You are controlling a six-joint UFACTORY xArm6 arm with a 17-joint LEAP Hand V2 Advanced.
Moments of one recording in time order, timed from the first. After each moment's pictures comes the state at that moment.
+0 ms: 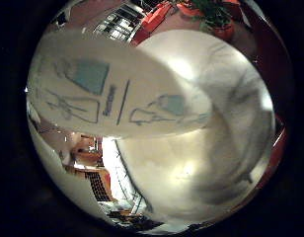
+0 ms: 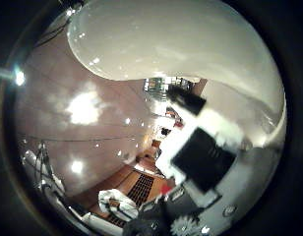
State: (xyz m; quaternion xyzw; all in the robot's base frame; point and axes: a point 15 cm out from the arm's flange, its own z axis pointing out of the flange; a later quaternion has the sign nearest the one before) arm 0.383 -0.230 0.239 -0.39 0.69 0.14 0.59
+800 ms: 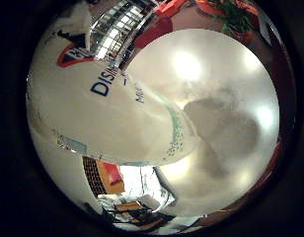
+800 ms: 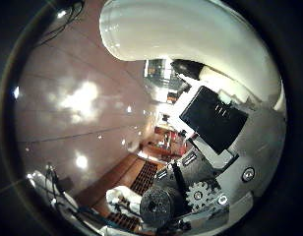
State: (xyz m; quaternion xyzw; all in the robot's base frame) arm 0.409 -0.151 0.341 -0.53 0.65 0.17 0.52
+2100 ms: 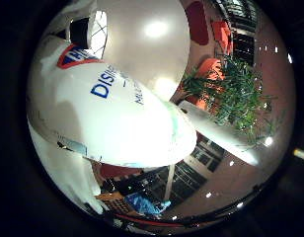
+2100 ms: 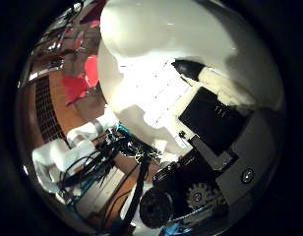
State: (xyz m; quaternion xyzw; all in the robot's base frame) arm 0.389 0.105 0.337 -0.84 0.49 0.00 -0.23
